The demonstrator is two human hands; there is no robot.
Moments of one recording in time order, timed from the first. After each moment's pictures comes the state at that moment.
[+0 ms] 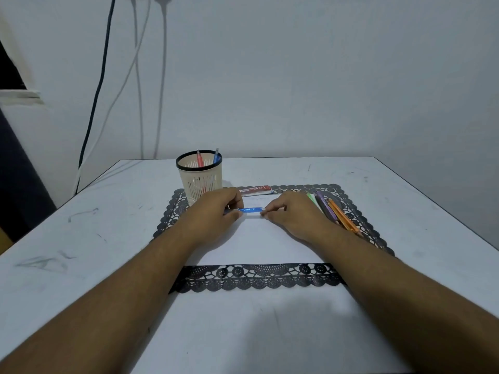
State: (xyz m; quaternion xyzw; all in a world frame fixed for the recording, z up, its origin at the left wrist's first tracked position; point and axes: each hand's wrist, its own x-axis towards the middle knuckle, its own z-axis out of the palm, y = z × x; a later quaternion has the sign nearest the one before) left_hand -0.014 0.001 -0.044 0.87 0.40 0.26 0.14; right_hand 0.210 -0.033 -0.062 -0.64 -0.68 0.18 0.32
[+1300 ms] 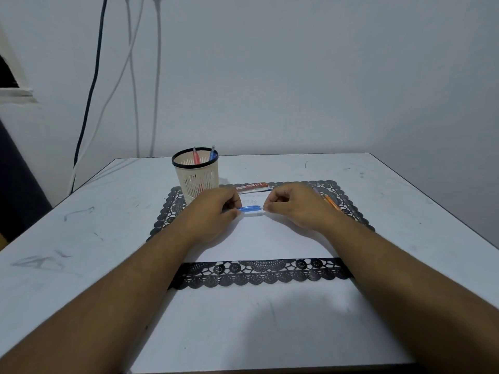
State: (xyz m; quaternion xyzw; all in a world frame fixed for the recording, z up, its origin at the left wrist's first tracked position) left_hand -0.013 0.002 -0.048 0.87 0.38 0.26 0.16; right_hand 0.225 -0.041 -0.047 -0.59 -0.68 0.26 0.36
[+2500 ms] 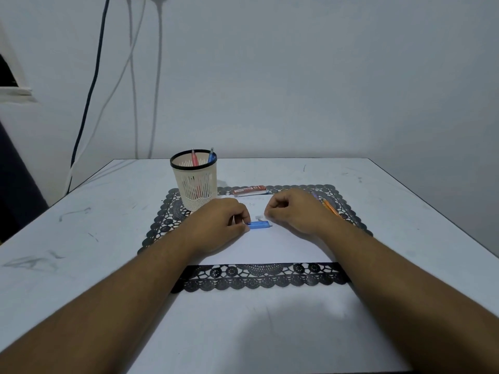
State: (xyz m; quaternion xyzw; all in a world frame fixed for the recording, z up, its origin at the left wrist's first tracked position) left_hand -0.005 0.003 -0.062 0.91 0.34 0.22 0.12; right_hand 0.227 -0.040 -0.053 -0.62 -0.67 0.25 0.33
